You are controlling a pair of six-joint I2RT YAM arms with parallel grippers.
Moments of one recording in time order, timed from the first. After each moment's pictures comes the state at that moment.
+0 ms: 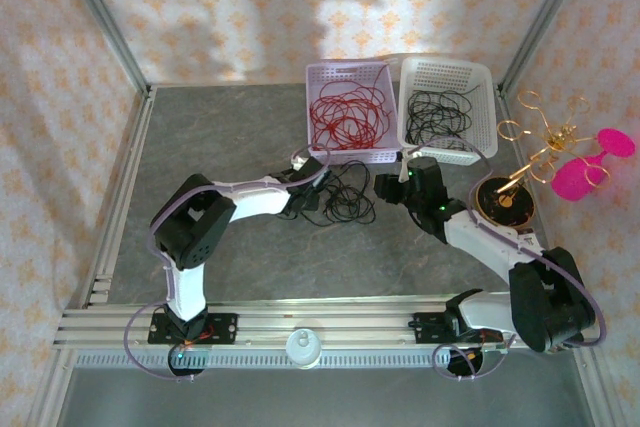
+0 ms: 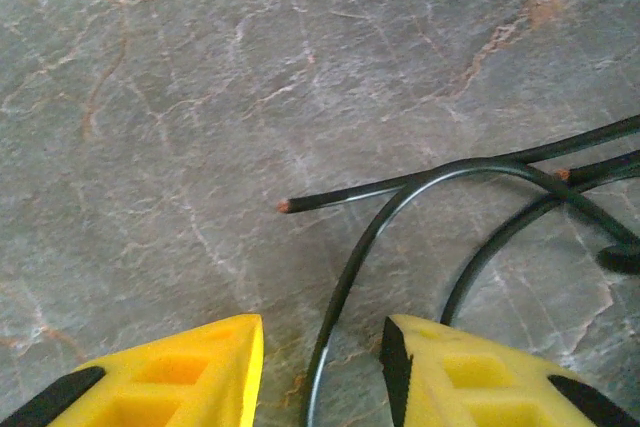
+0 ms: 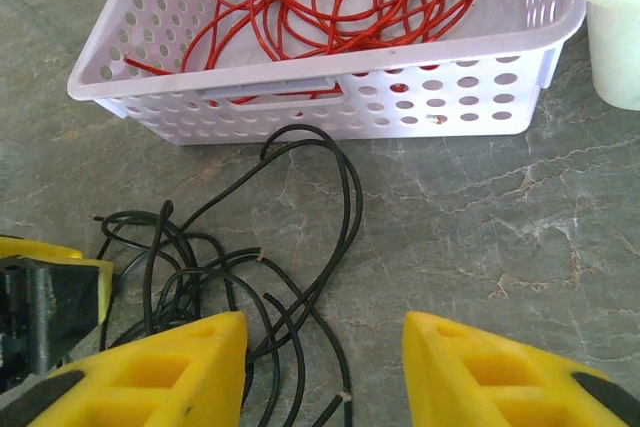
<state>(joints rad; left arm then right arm) -0.66 1.91 1.12 -0.34 -0.35 -0.54 0.39 1.25 0.61 0.03 -0.08 0.37</state>
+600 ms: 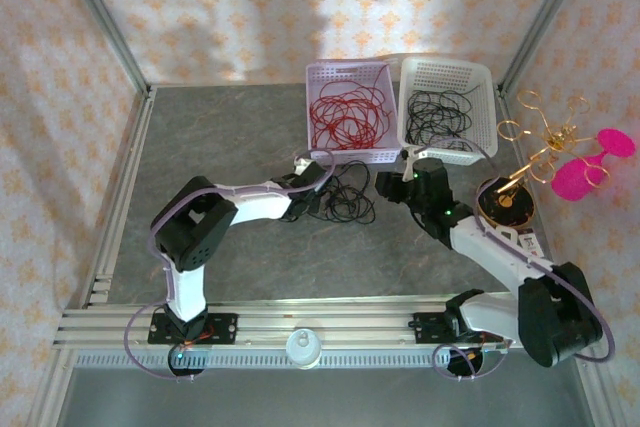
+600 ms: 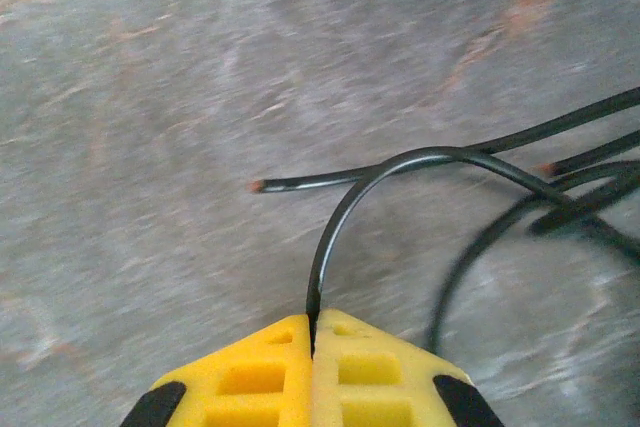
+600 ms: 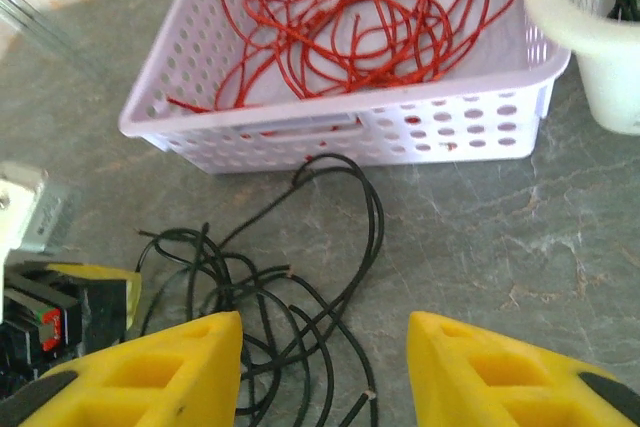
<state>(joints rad) -0.68 1.87 1.06 -0.27 -0.43 -0.50 0.39 1.15 0.59 0.03 -0.08 0.41</state>
